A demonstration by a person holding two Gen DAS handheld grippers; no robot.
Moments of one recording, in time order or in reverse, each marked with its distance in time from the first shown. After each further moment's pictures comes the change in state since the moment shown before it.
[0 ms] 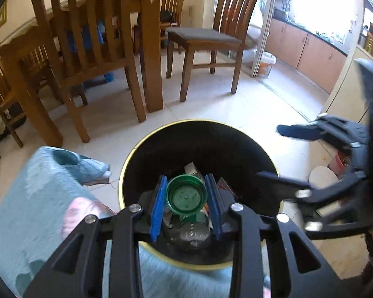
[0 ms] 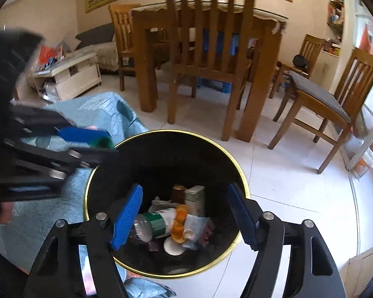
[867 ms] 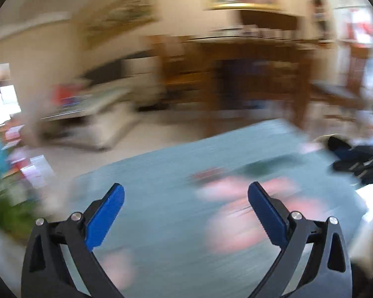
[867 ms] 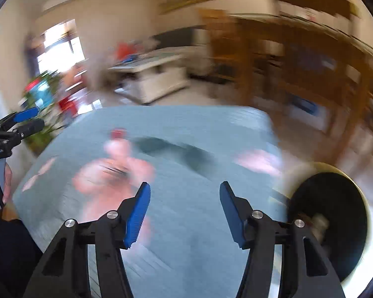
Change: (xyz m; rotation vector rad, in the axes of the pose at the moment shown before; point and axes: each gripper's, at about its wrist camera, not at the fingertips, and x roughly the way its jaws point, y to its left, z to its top) left arm -0.339 0.172 -0.285 -0.426 -0.208 0.798; right arm -0.002 0.248 0.032 -0.213 -0.046 0.473
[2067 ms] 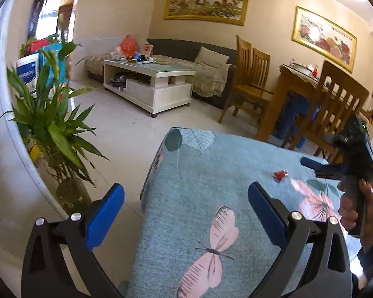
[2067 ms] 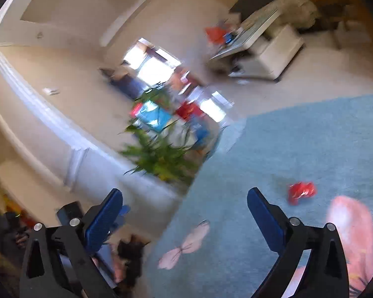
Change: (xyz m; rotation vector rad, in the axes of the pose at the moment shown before) left arm -0.032 0.171 -0.082 -0.463 0.012 0.024; right arm 0.153 0.135 0.102 0.316 0.102 0.788
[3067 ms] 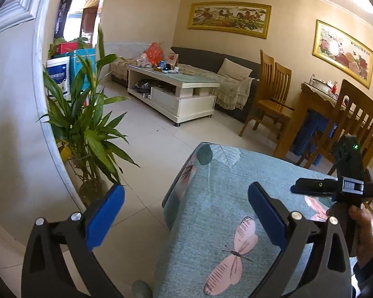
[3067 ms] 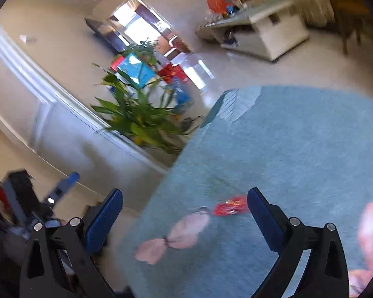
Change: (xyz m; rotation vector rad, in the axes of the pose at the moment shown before) left arm -0.039 0.028 0.014 -0.053 -0.057 0.108; right arm 0.093 0.052 -0.019 -0.153 0.227 -0.164
